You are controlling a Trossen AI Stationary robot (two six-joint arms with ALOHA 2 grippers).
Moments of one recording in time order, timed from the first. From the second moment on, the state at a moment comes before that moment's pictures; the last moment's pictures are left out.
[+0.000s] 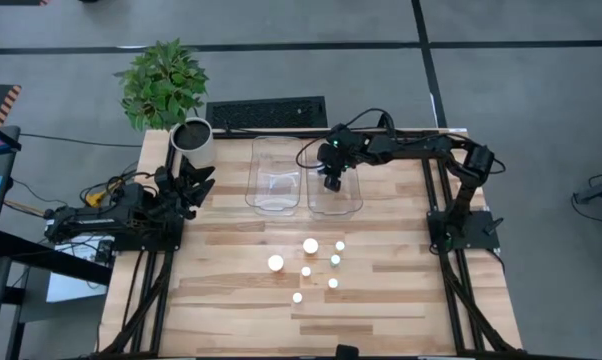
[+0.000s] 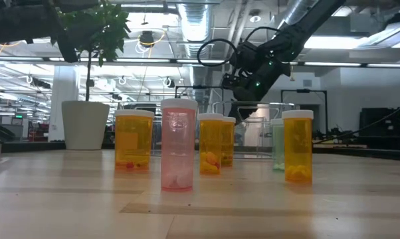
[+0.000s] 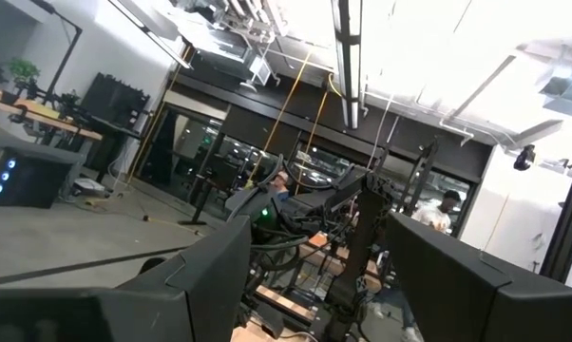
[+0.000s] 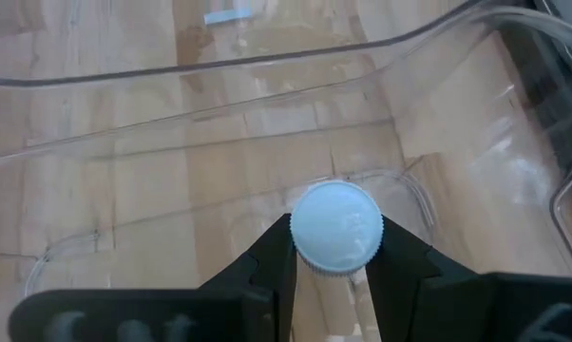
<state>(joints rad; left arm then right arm) 0.09 0.10 0.07 0.44 -0.28 -0.33 -0.51 1.79 1.10 -0.16 -0.19 -0.26</state>
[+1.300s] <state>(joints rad) 0.09 0.10 0.07 0.44 -0.36 -0.18 -0.51 1.82 1.10 -0.22 -0.24 -0.39</state>
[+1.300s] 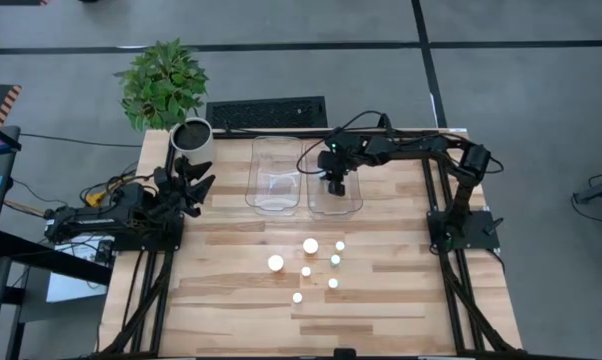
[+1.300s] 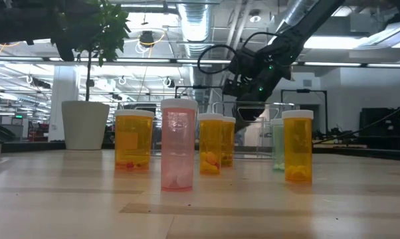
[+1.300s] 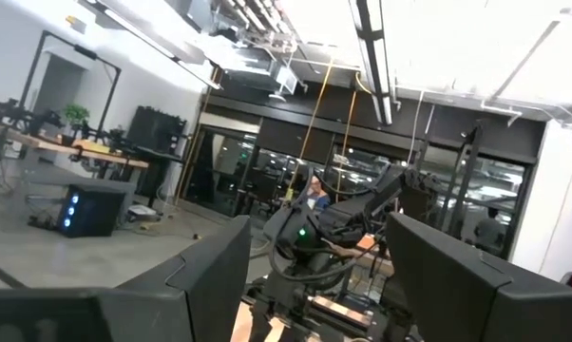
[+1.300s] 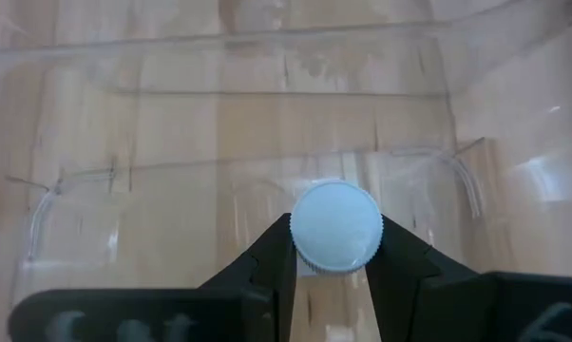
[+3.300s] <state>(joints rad) 0.09 0.10 0.07 0.44 -0.38 -0.18 -0.52 1.92 1.16 -0.14 -0.24 -0.39</state>
